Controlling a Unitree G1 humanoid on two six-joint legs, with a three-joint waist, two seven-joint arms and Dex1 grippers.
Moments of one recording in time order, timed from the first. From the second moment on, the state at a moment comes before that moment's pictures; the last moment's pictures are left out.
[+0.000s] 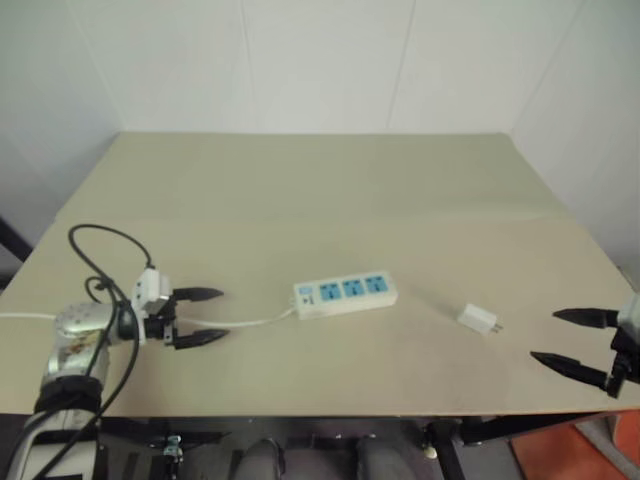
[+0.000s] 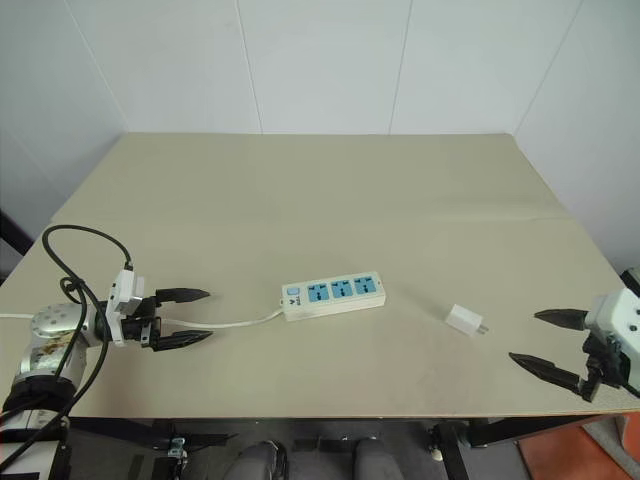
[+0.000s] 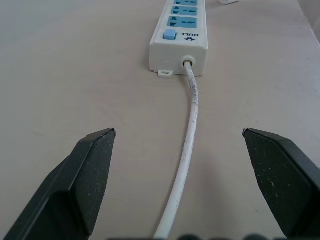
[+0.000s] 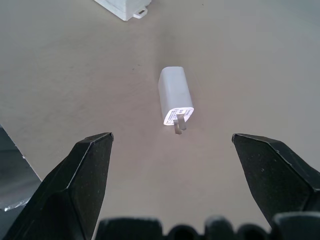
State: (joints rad) left arm -0.42 0.71 0.13 0.62 -0.36 -0.17 -1.56; right arm 0.29 -0.99 -0.64 -0.12 0.42 0.22 1.23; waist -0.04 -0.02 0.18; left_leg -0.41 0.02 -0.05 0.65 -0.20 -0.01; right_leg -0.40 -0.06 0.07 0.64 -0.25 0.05
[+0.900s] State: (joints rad) left arm -0.45 0.70 0.03 0.62 -0.26 -0.16 -1.52; right arm 0.30 -0.99 -0.65 -0.16 0.42 0.24 1.21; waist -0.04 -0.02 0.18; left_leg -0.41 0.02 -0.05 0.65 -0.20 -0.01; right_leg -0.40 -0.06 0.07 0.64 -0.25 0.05
